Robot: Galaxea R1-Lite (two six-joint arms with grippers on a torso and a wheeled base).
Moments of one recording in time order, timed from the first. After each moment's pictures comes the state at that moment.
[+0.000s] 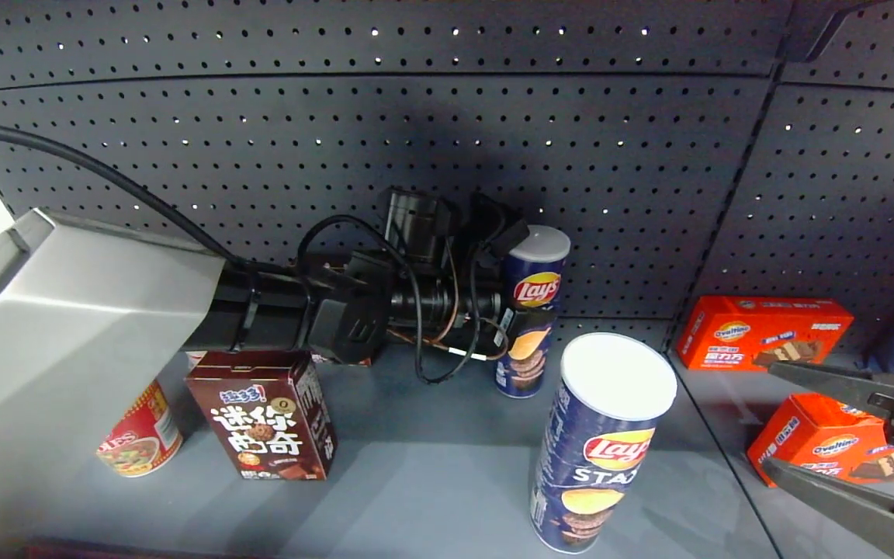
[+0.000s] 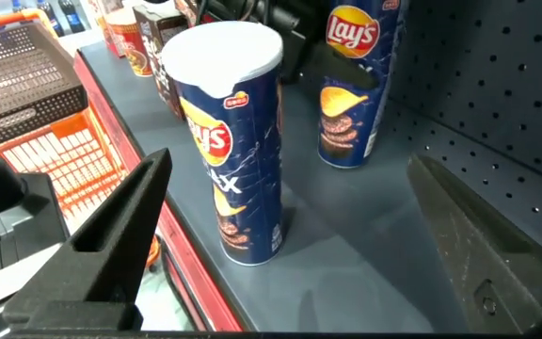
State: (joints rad) left arm -0.59 2.19 -1.57 -0.27 -0.45 0.19; right arm 0.34 1.03 -0.33 -0.69 0.57 -0.04
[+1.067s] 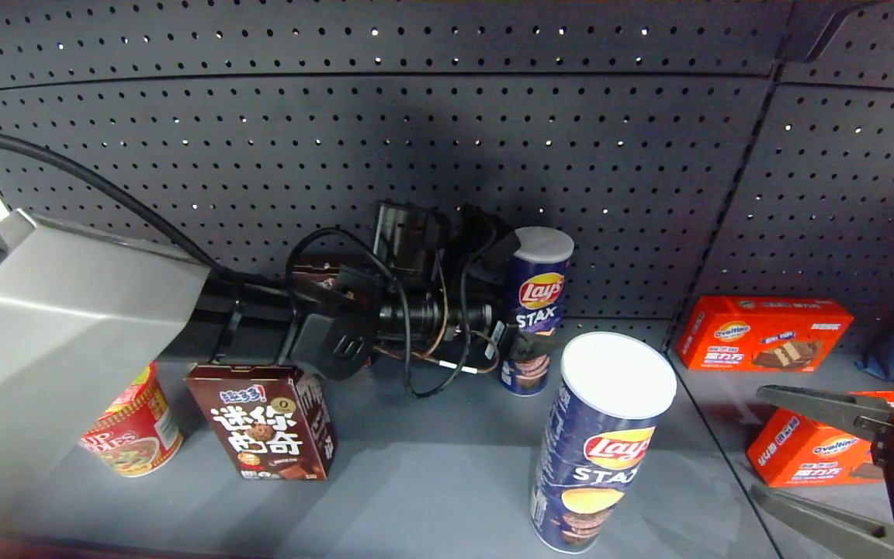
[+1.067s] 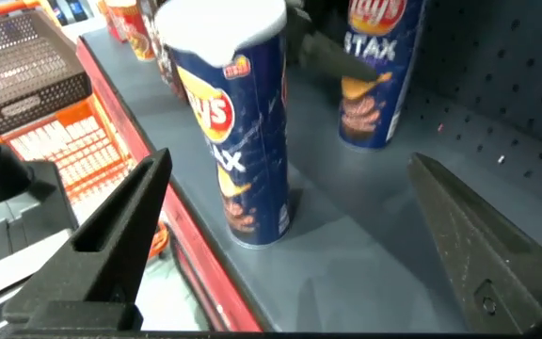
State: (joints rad) left arm -0.58 2.14 -1.45 -0.33 -0.45 0.19; right arm 0.34 1.04 -0.28 -0.69 0.58 -0.04
